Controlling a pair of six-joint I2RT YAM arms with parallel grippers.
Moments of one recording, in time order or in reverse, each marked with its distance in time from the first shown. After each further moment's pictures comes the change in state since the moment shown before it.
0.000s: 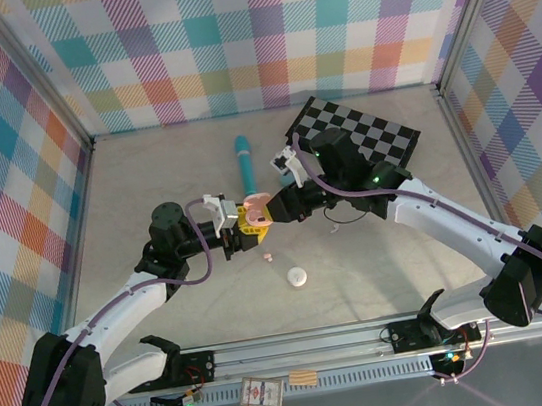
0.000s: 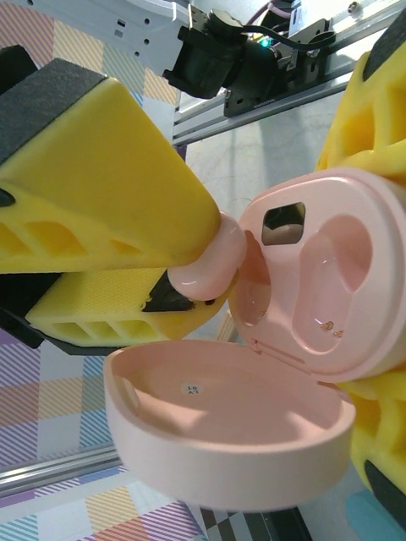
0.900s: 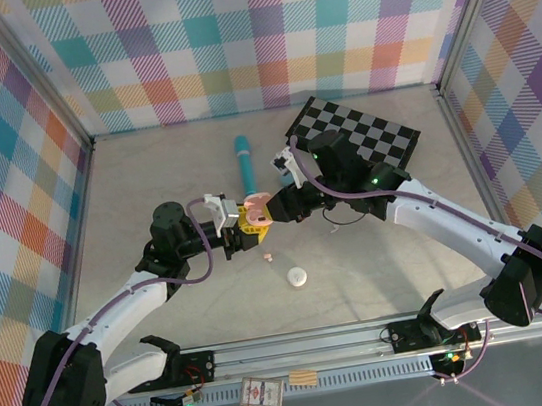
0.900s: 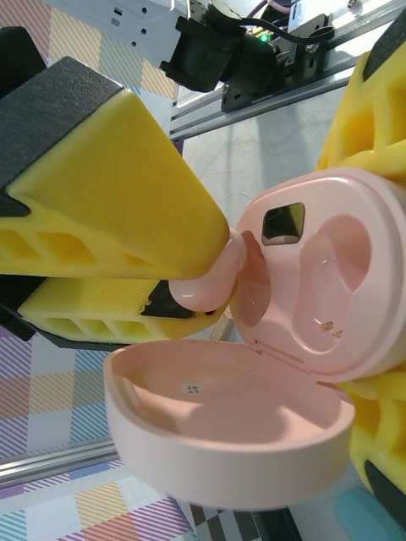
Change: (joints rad) left arm 0.000 0.010 0.000 -0.010 -0.014 0.000; right arm 0.015 0.000 0.000 -0.012 0.085 0.000
